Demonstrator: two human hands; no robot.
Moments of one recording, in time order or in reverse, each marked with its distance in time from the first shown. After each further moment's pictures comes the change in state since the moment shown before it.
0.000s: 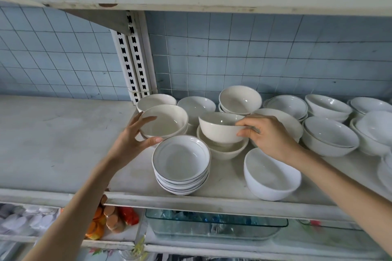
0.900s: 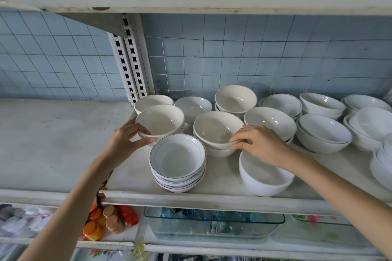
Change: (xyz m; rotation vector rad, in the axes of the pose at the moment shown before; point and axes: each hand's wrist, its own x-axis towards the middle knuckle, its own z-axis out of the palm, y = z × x) left_hand -0.006 0.005 -0.007 -0.032 0.017 -0.046; right_hand -0.013 0.017 0.005 -0.124 -0.220 -0.101
